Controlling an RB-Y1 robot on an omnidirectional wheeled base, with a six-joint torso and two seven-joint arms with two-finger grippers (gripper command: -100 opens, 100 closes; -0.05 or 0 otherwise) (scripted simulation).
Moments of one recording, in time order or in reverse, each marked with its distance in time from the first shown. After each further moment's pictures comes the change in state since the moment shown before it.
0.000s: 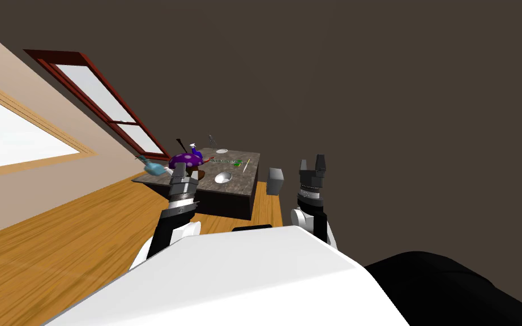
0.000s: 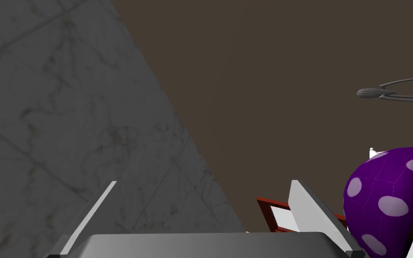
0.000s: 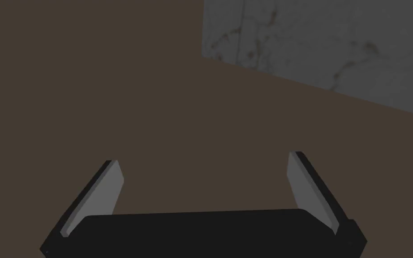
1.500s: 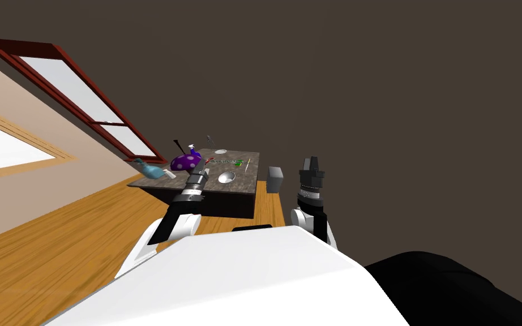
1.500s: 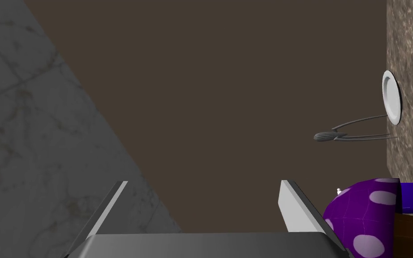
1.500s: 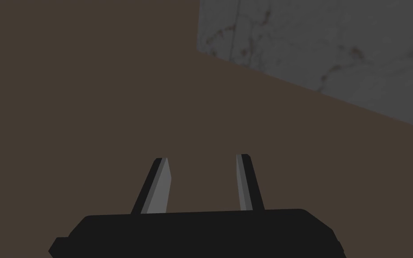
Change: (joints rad) left arm -0.123 0.191 -0.054 -0.027 -0.015 0.338 -0.002; right arm 0.000 0.000 0.000 0.000 0.000 0.000 0.000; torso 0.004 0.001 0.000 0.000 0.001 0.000
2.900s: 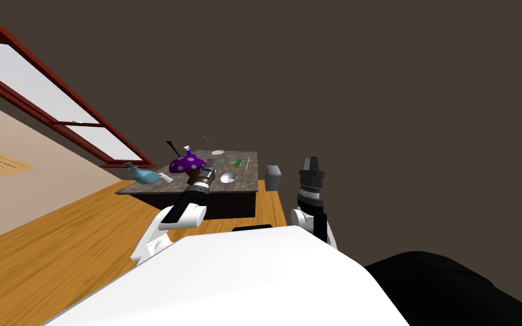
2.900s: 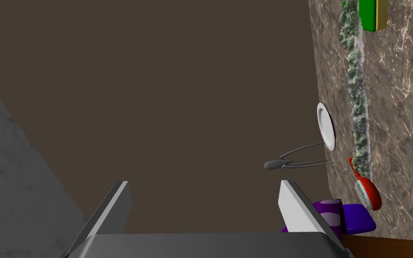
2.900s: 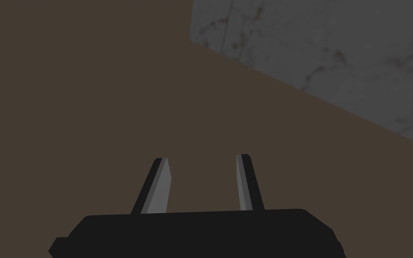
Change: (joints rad) left arm -0.126 0.025 -0.050 -0.020 -0.013 0.365 0.020; right arm 0.000 0.000 0.000 0.000 0.000 0.000 0.000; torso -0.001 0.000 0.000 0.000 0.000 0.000
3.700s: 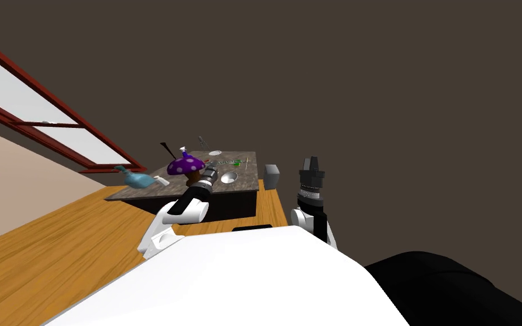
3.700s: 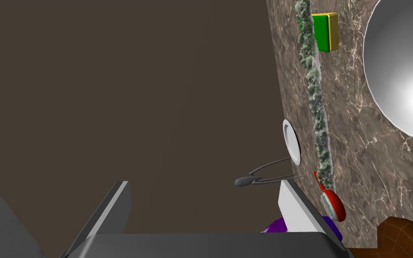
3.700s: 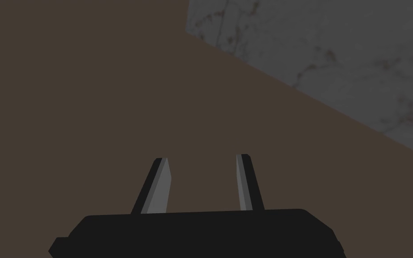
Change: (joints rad) left arm -0.064 0.006 -0.019 -0.006 -0.001 0.206 0.025; right arm 0.000 0.000 0.000 0.000 0.000 0.000 0.000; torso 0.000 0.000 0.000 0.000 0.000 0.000
